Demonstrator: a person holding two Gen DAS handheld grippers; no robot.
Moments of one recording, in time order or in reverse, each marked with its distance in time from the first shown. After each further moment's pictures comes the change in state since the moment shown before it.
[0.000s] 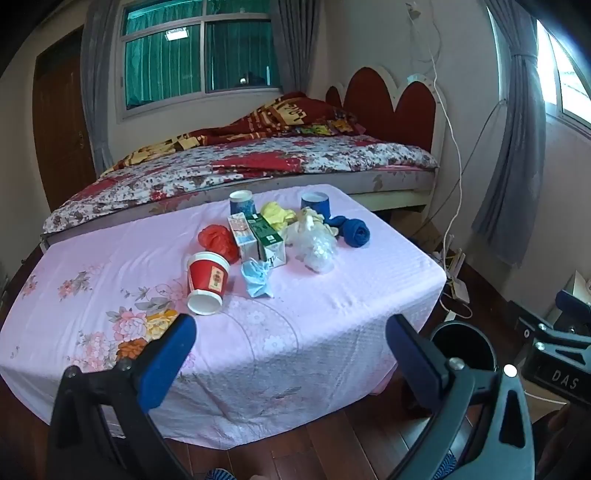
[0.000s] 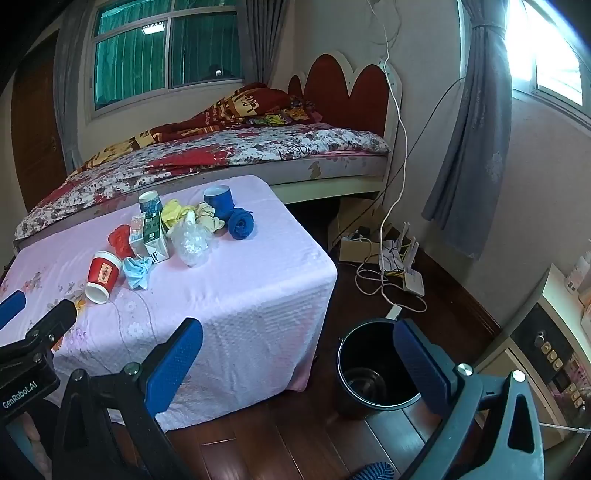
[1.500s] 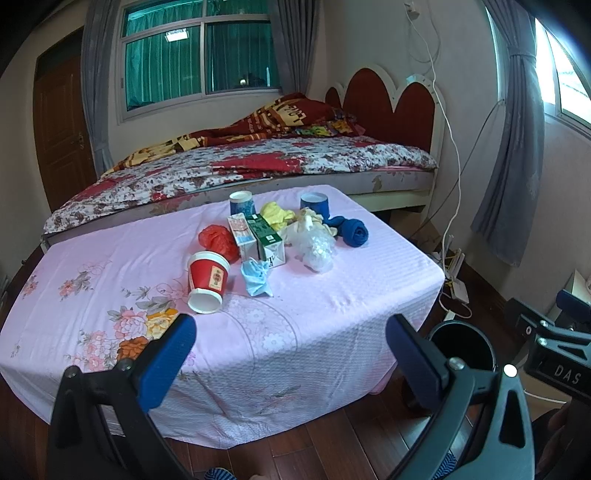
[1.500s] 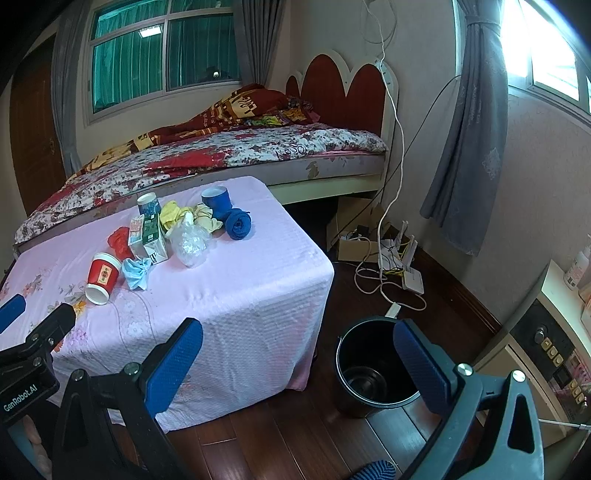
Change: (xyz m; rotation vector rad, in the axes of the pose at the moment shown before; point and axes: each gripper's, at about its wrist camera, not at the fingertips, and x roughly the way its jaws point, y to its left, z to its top) left arm -0.003 -0.006 -0.005 0.004 -0.011 0.009; right arm -0.003 -0.004 0.000 0.011 -0.007 0.001
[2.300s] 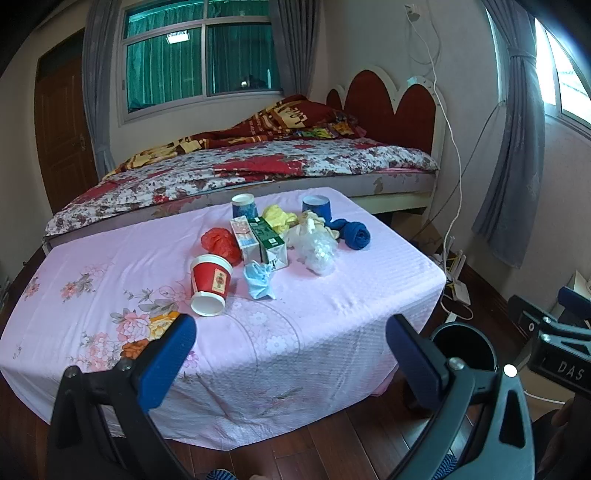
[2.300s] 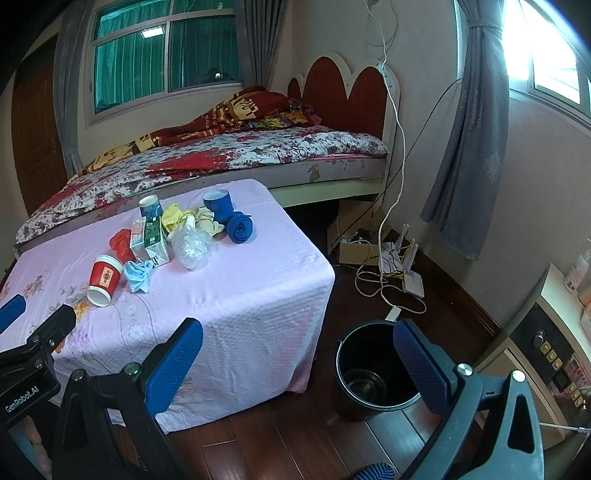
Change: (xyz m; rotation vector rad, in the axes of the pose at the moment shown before) left arm -0.003 0.004 0.003 -0.003 -0.003 0.000; right arm -0.003 0.000 0.004 -0.004 -0.007 0.002
